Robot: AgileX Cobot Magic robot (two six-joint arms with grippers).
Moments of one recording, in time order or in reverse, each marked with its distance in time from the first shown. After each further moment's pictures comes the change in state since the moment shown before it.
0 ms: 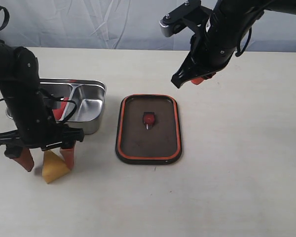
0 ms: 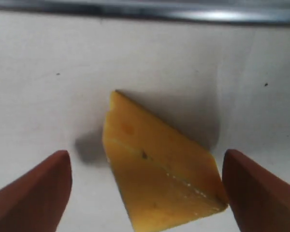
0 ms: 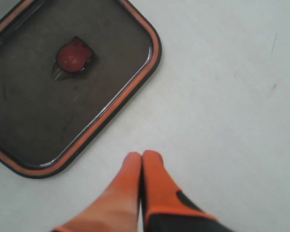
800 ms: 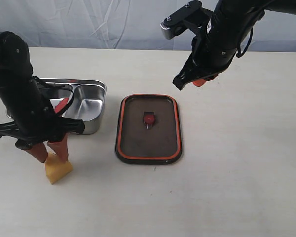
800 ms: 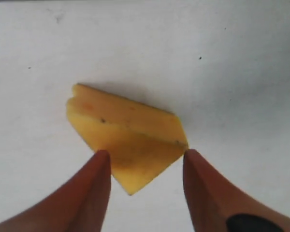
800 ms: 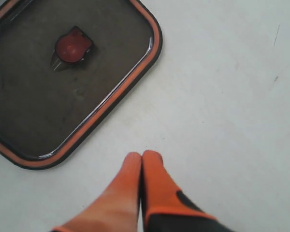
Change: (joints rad) left arm 0.000 -0.093 0.000 -0.068 0.035 0.131; right arm 0.000 0.000 0.000 -0.006 0.026 0.000
